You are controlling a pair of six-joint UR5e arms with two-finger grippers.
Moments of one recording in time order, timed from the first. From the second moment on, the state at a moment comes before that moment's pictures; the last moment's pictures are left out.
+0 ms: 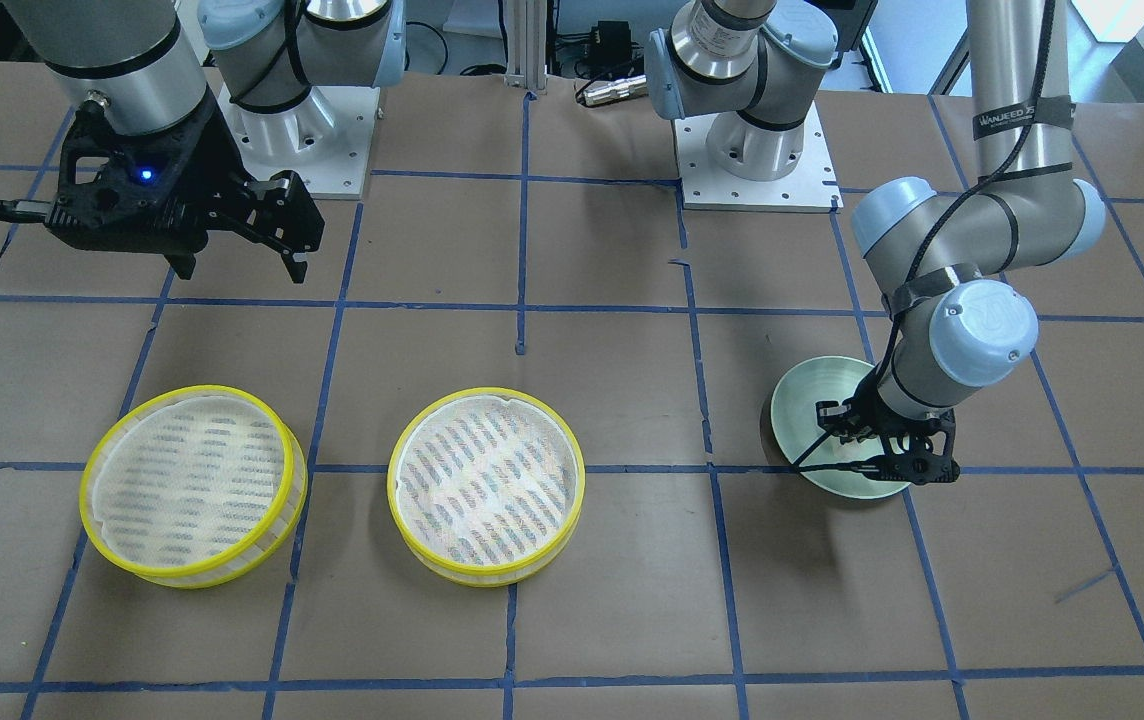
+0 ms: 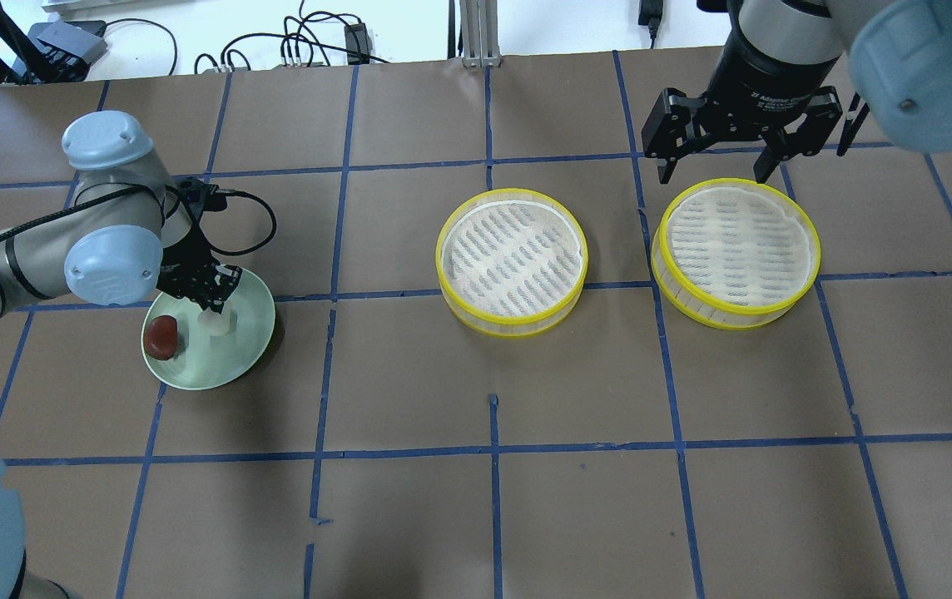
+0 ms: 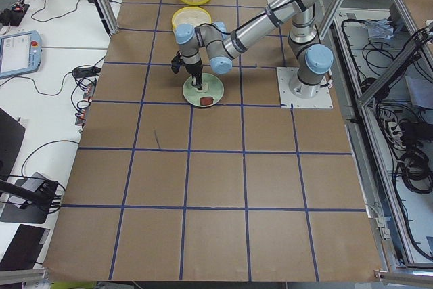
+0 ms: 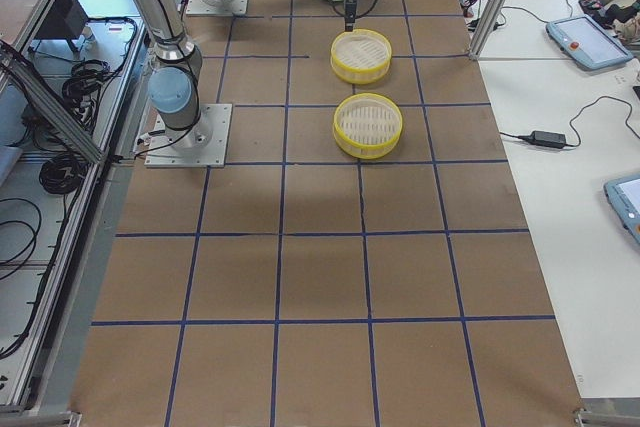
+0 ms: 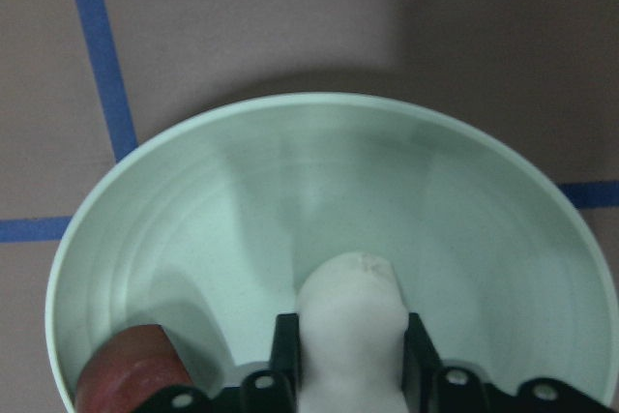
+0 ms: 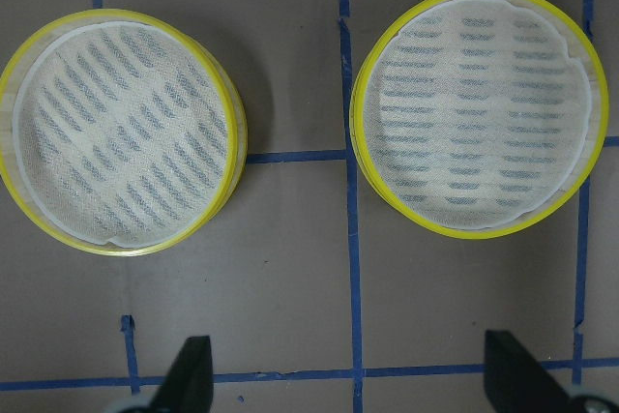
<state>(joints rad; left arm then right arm) -1.34 -1.91 -1.88 -1.03 1.68 0.28 1.60 -1.54 1.55 -1.61 -1.55 0.06</state>
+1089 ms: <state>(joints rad) -1.86 -2.03 -1.48 -1.13 1.39 -0.49 1.60 -1.54 1.55 -1.61 -1.56 0.06</state>
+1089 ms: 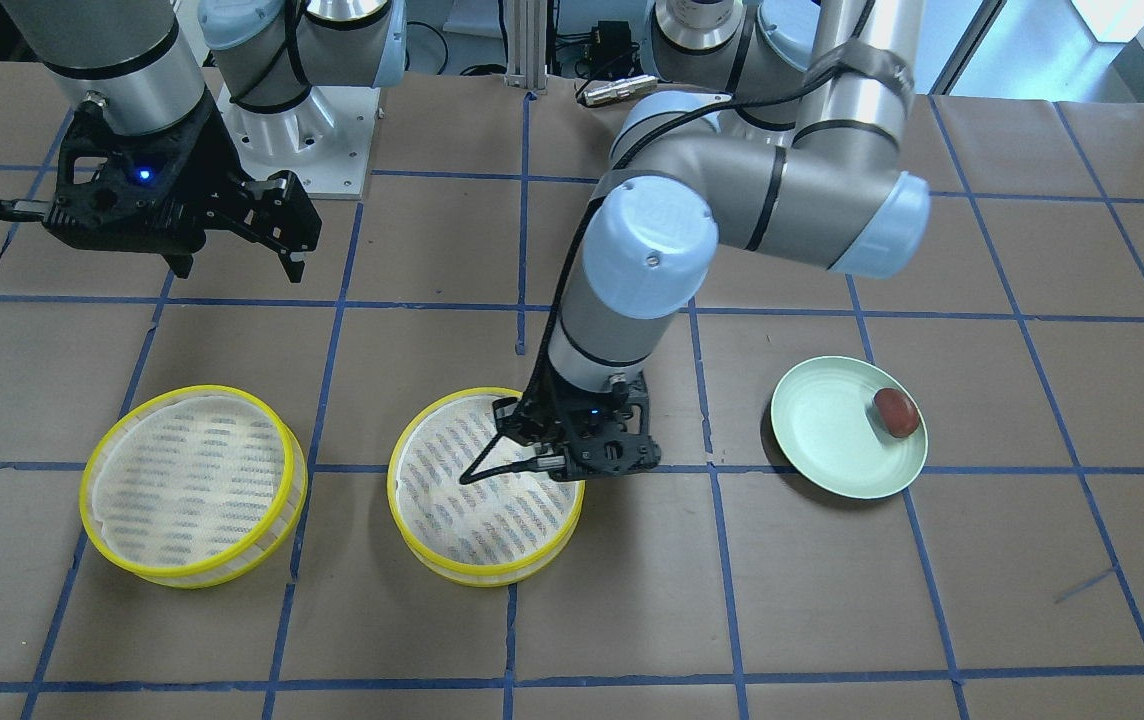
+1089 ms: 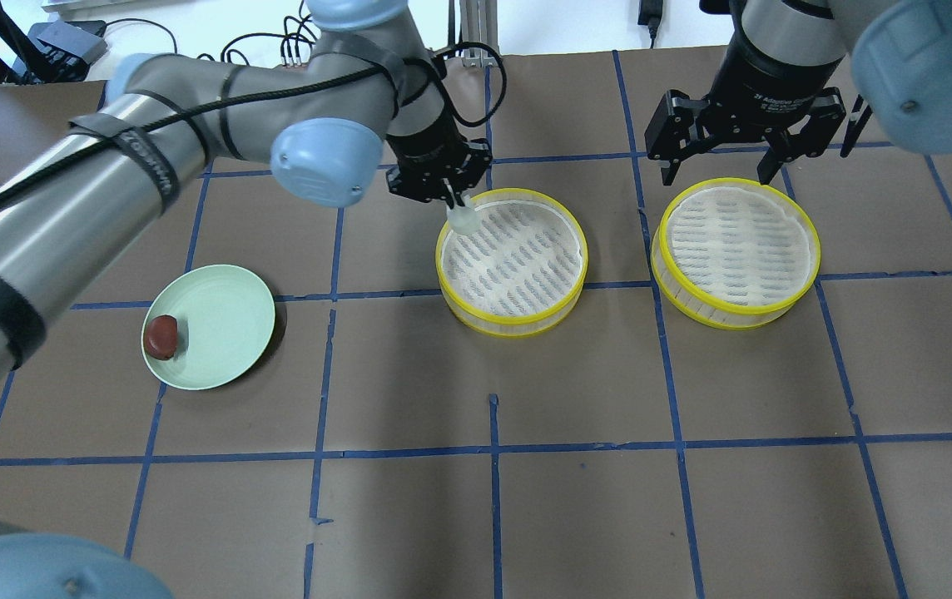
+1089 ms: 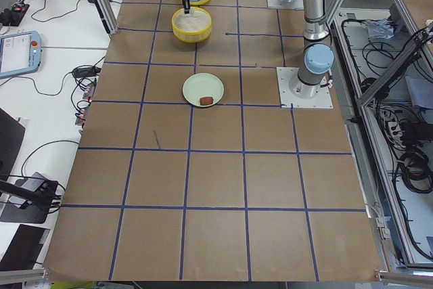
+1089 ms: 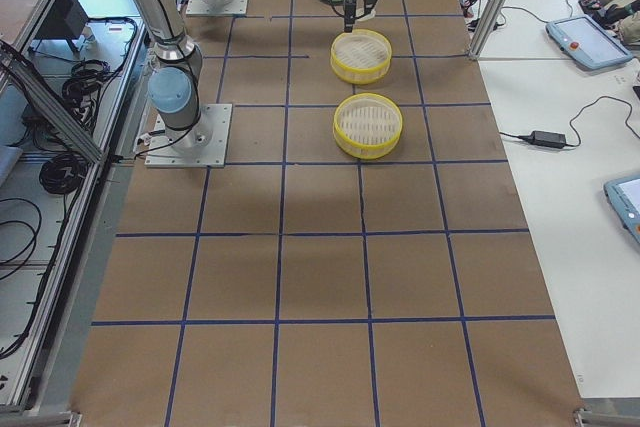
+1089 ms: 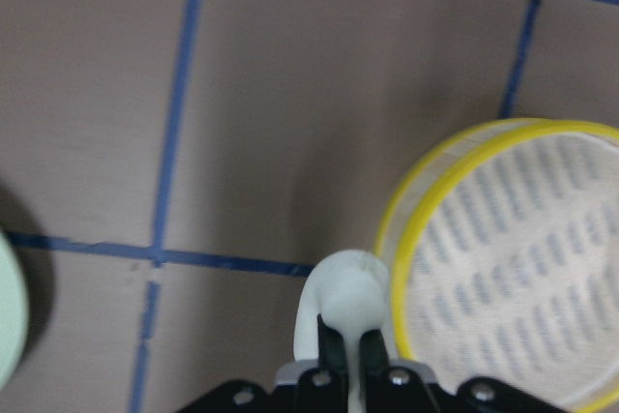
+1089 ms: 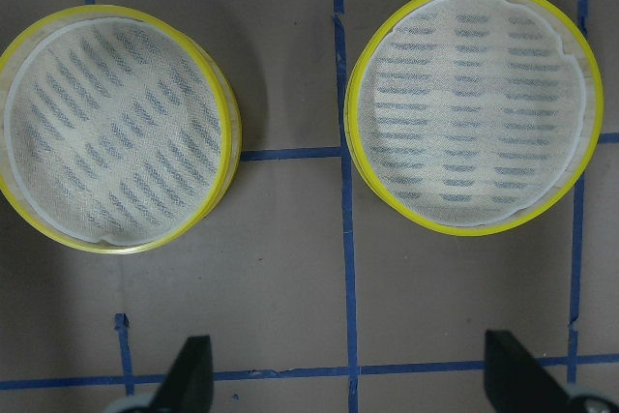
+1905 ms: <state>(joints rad) -1.91 -2.10 -1.50 -1.07 1.36 -0.51 1.60 -1.54 1.55 -1.61 -1.56 0.06</state>
